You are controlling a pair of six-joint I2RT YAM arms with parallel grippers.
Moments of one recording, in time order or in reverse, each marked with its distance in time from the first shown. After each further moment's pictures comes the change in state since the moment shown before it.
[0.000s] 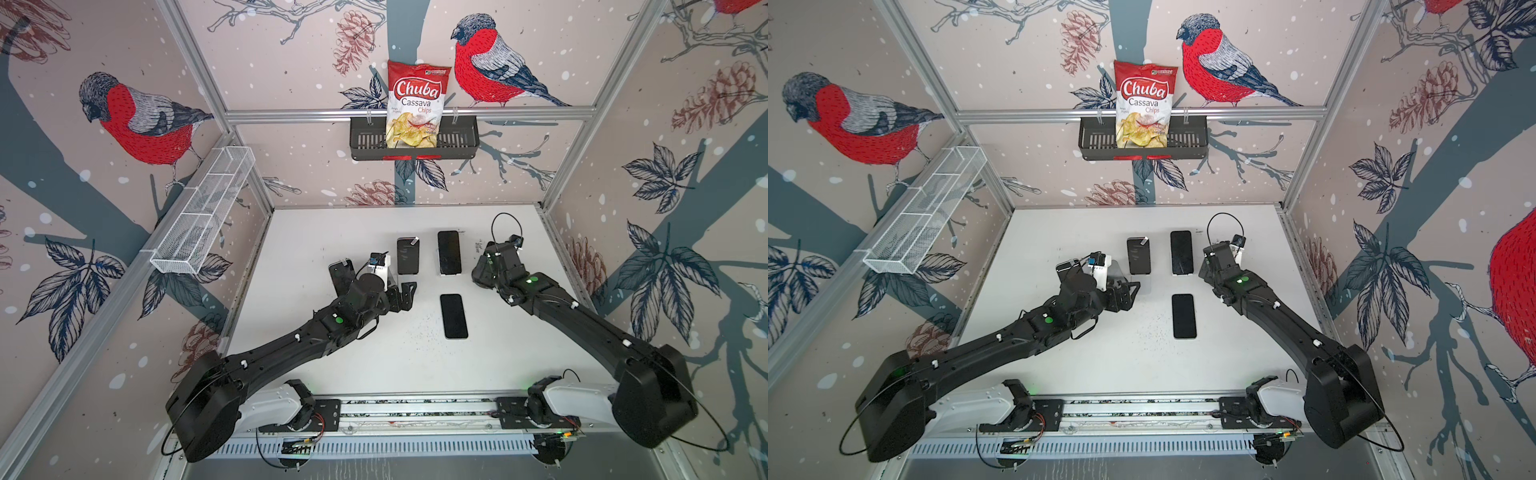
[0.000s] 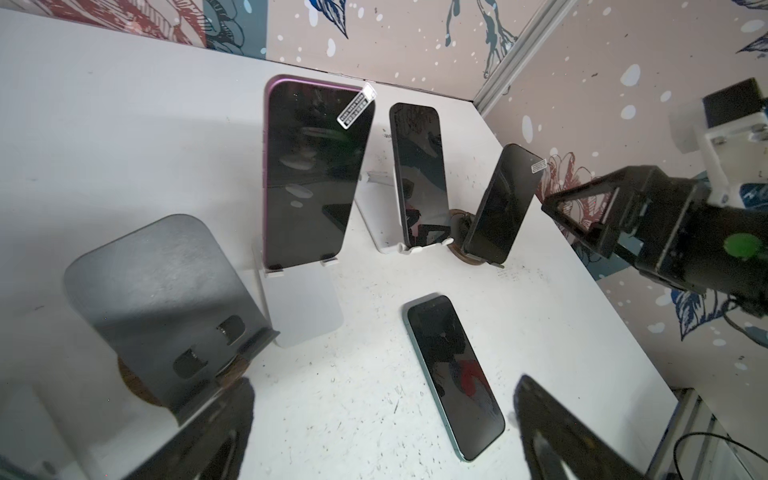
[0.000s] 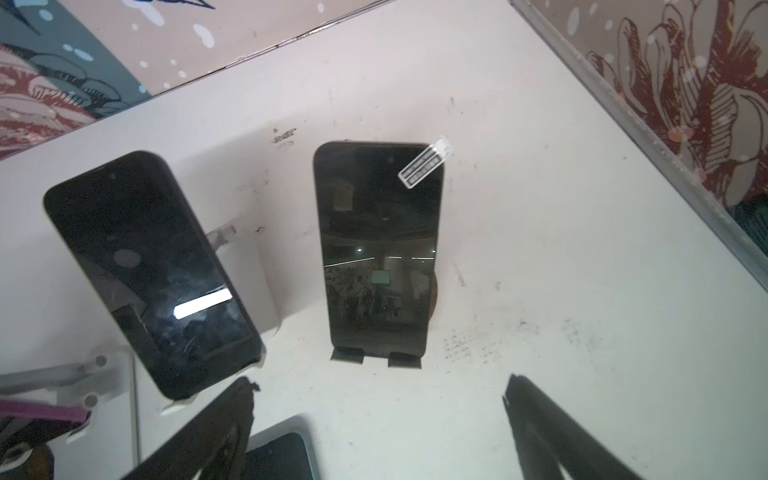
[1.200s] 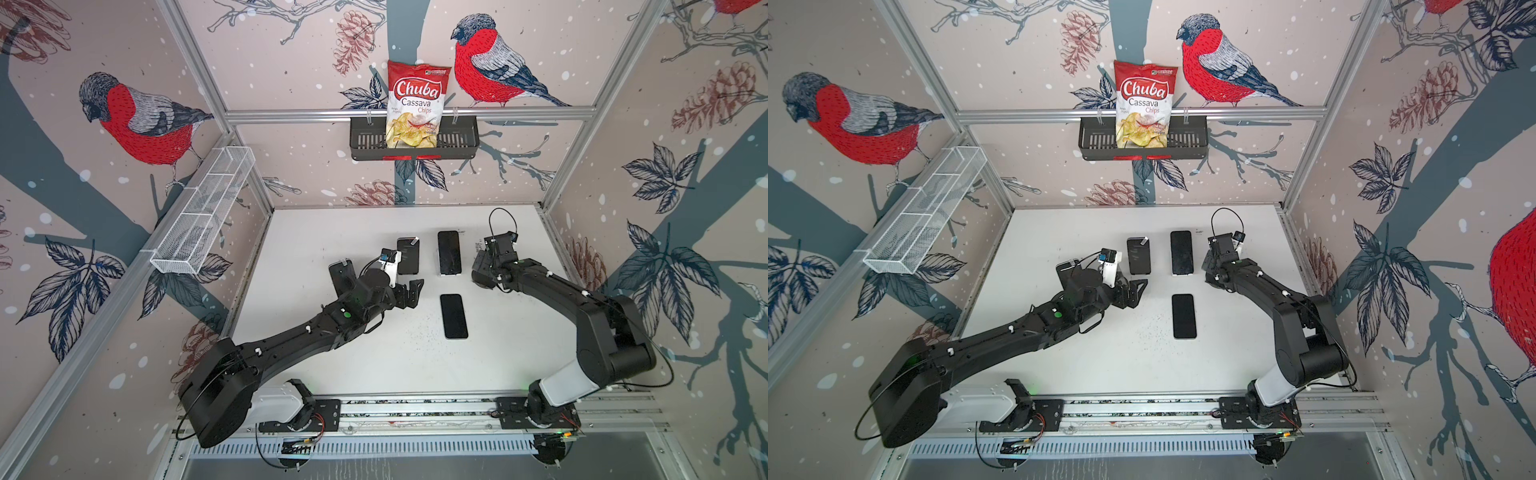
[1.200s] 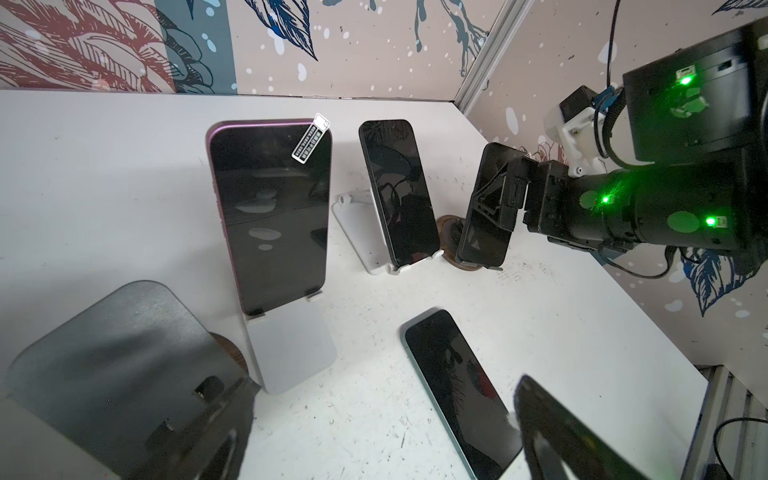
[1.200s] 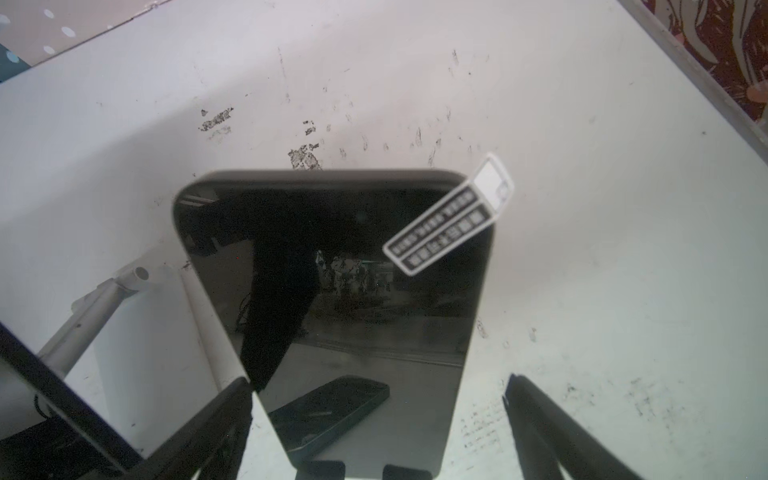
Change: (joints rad) left arm 0.000 0.081 0.039 0.070 0.012 0.118; right arm -0.133 0.307 0.077 0.148 -0.098 -0.047
